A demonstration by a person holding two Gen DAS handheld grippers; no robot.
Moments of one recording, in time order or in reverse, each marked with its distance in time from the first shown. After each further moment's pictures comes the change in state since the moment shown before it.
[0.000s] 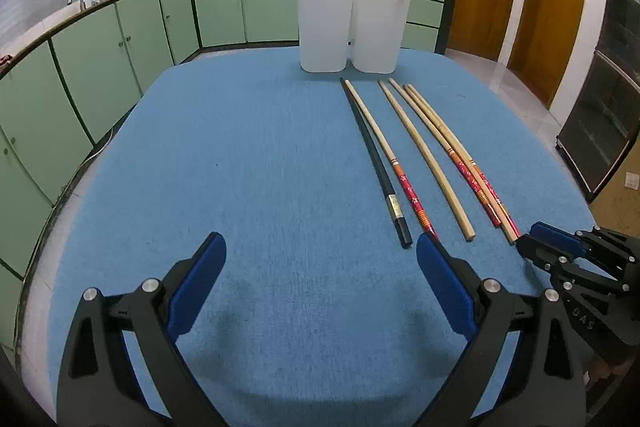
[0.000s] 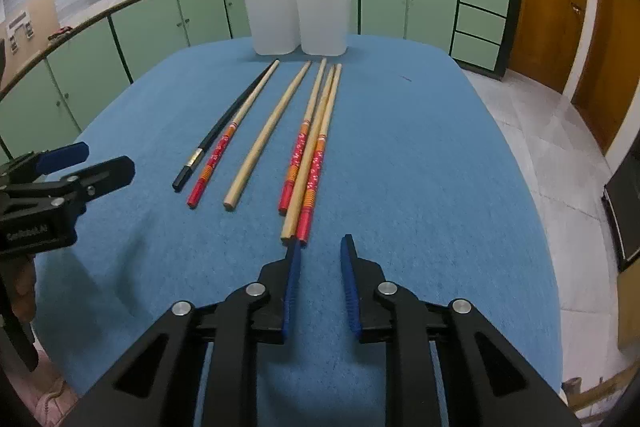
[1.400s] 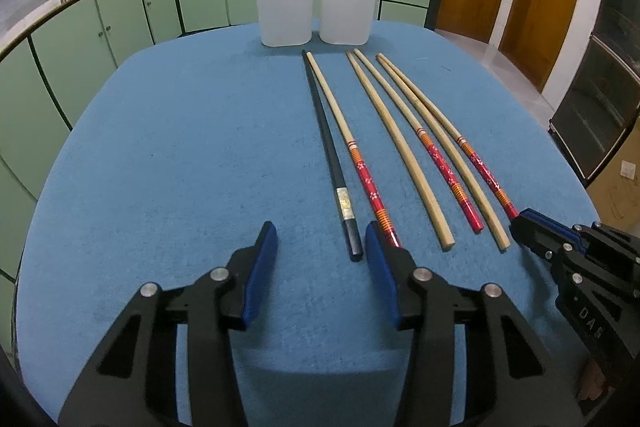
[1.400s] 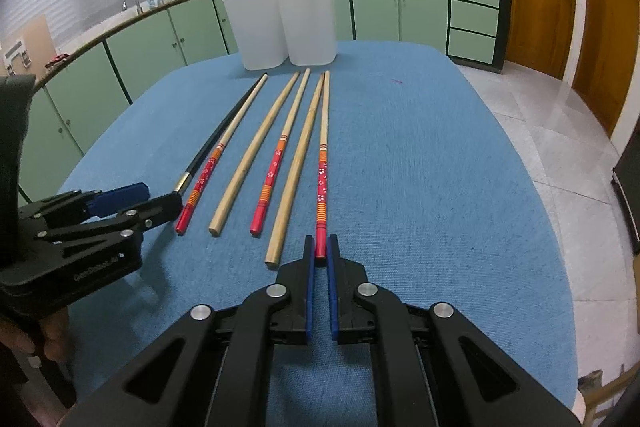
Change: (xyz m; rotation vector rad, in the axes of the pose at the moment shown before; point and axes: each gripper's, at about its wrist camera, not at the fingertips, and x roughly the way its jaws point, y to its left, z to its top) left arm 0.040 -0.041 0.000 0.018 0.070 -0.036; right arm 0.008 -0.018 0.004 0.084 -0.032 0.041
